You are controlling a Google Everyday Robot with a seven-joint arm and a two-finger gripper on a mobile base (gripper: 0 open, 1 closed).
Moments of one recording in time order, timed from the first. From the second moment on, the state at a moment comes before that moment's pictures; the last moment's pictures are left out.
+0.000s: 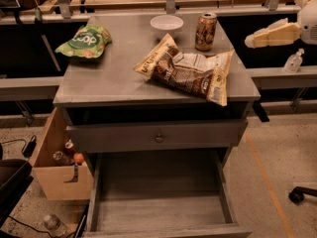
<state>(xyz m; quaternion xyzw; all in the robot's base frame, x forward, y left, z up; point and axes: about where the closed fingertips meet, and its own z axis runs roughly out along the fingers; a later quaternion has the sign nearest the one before) 0.656 -0.277 1.020 -0.35 0.71 0.07 0.61</state>
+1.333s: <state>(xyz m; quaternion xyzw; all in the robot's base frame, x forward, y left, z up) 0.791 -0.234 0.956 -0.28 0.69 0.22 0.63</state>
